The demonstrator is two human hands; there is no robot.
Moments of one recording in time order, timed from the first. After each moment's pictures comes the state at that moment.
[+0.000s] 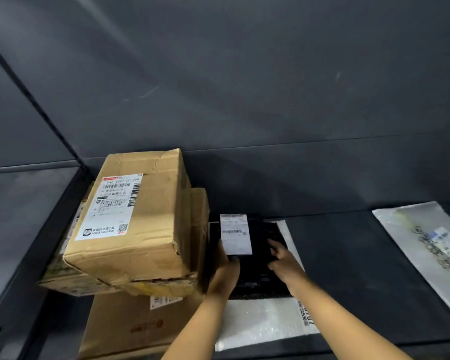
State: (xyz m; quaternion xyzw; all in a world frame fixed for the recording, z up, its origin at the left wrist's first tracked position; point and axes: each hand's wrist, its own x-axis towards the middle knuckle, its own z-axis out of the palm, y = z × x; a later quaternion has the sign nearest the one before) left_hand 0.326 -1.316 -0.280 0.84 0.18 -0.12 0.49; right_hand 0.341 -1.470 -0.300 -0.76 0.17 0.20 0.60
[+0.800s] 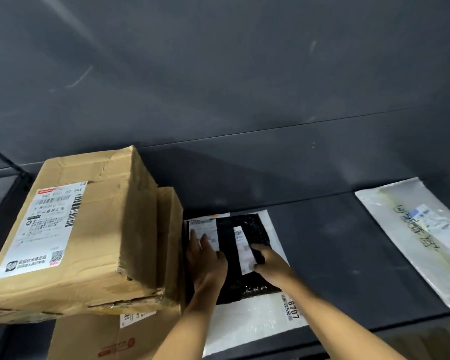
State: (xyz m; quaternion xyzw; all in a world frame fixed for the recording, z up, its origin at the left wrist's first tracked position) left_hand 0.353 -1.340 -0.301 0.94 0.19 -0.11 0.25; right_hand 0.347 -1.495 -0.319 -0.85 0.09 0.25 0.46
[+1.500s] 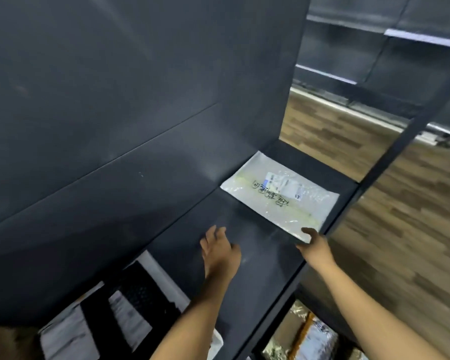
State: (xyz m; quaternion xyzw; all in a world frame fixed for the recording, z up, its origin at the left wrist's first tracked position) left_hand 0.358 -1.613 -0.287 0.92 -0.17 -0.21 0.29; right_hand 0.239 -1.789 -0.321 -0.74 0.53 -0.03 0.40
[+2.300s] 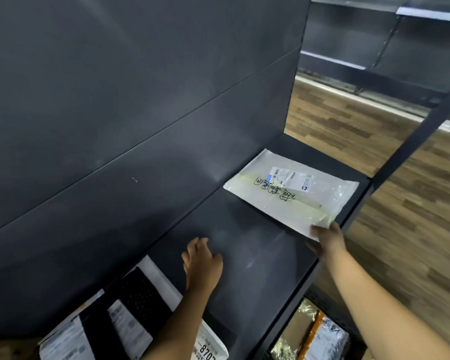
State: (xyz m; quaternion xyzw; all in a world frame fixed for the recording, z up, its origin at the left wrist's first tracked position) left_hand 0.388 -1.586 -0.308 0.93 -0.11 -0.24 0.26; right_hand 0.265 -1.823 -0.338 -0.37 0.57 -0.24 0.69
